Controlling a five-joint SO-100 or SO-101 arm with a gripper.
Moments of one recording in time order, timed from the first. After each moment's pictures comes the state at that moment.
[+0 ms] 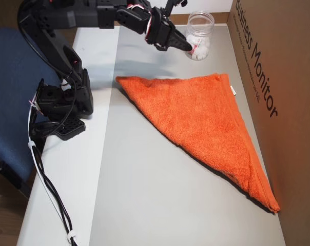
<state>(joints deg) -11.4 119.2 118.7 28.2 71.4</state>
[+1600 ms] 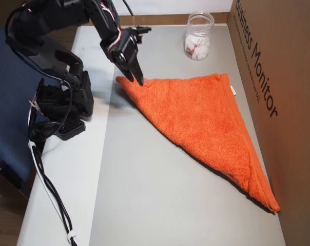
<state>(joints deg) -0.9 133.9 123.0 77.8 33.2</state>
